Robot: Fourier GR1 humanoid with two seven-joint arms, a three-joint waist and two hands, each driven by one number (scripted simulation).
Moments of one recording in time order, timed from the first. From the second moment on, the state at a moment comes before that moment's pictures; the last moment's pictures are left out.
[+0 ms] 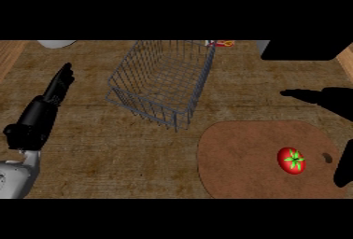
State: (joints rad) left arm -0.21 0.51 -0.15 -1.55 0.10 0.14 -0.01; right arm -0.47 -0.87 0.25 -1.76 -0.18 0.79 0.78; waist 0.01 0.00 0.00
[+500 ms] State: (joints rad) left arm -0.21 0.46 -0.10 -1.53 0.05 0.10 -0.01; right arm -0.35 -0.77 0.26 -1.72 0.08 0.82 0.67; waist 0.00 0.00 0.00
